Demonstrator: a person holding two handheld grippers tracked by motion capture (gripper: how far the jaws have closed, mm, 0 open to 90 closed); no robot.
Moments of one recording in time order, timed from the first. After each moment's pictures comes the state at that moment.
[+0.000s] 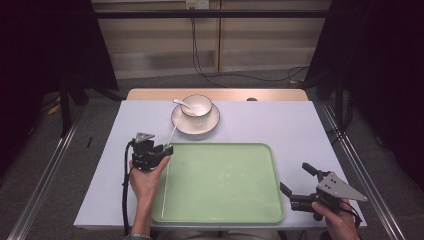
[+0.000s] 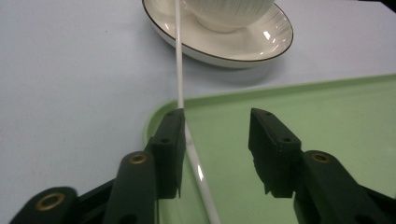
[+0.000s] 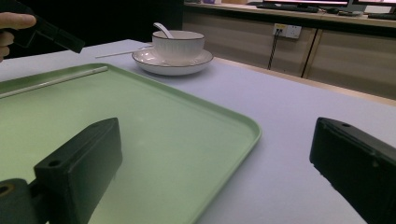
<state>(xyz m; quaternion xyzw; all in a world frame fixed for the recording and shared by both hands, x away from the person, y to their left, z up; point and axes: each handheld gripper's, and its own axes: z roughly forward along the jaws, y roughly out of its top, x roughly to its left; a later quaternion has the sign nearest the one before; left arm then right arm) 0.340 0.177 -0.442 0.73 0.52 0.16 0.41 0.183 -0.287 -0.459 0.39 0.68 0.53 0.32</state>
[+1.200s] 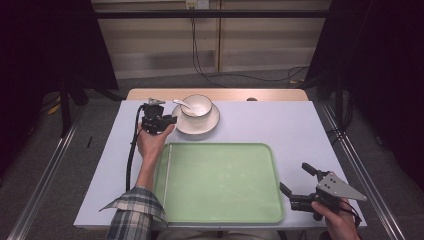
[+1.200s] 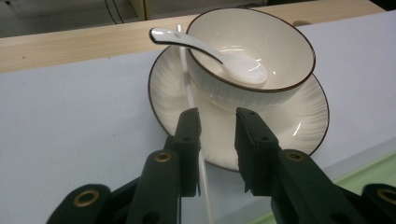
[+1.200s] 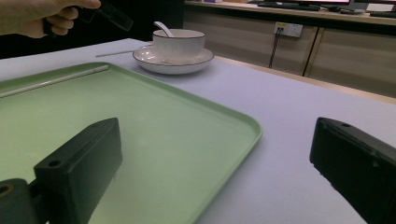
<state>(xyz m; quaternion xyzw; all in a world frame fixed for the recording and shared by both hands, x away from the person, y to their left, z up) 0.440 0.155 -0.415 0.76 0.48 0.18 0.39 0.184 -0.288 -0.460 0.39 0.68 0.53 0.32</state>
